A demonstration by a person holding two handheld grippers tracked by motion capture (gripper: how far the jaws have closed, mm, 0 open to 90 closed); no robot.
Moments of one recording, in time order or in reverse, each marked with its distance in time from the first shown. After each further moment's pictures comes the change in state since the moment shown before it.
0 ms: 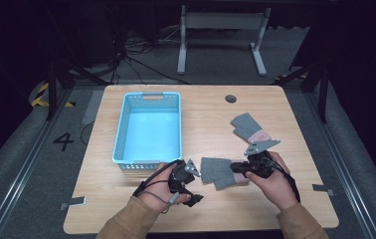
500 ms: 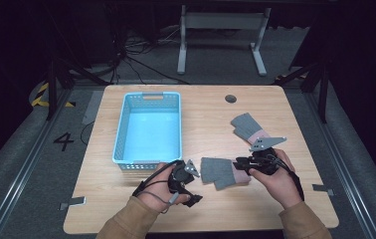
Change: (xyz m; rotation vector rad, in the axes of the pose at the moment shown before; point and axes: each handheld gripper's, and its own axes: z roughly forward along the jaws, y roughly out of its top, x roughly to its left) left arm 0.001 -0.002 0.000 0.012 0.003 -0.003; right arm -0.009 0.000 -0.009 -0.025 -0.047 0.023
